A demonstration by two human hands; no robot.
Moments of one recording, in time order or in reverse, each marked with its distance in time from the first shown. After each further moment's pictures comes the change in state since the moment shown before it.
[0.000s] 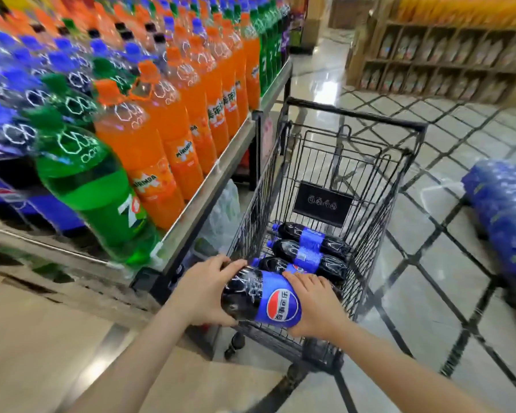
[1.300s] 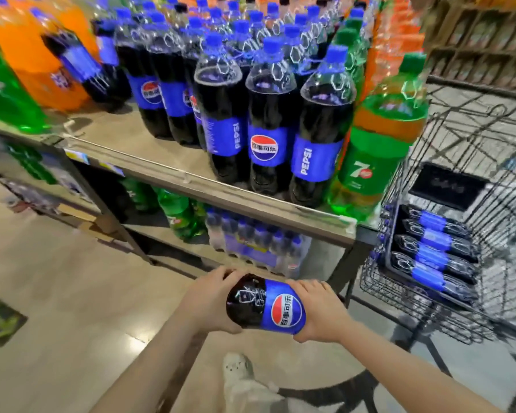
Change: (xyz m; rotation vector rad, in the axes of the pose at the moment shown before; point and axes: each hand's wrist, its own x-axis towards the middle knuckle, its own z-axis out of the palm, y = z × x) left_hand -0.330 -0.347 0.004 -0.177 -0.097 -0.171; right_hand 0.100 -0.443 0.119 0.077 -0.220 -0.098
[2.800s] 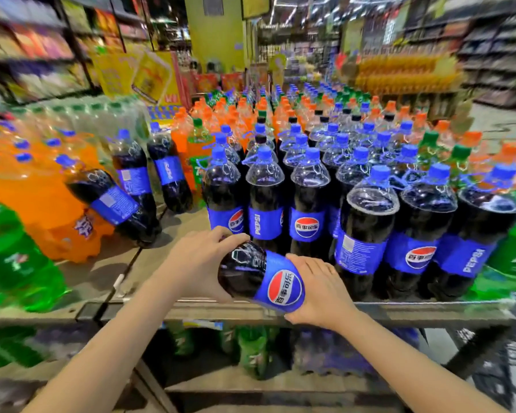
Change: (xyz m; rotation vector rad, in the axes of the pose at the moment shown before) left_hand 0.133 -0.364 -0.369 0.394 0.291 0.511; right_hand 0.352 -0.273 -0.183 -0.075 0.663 0.306
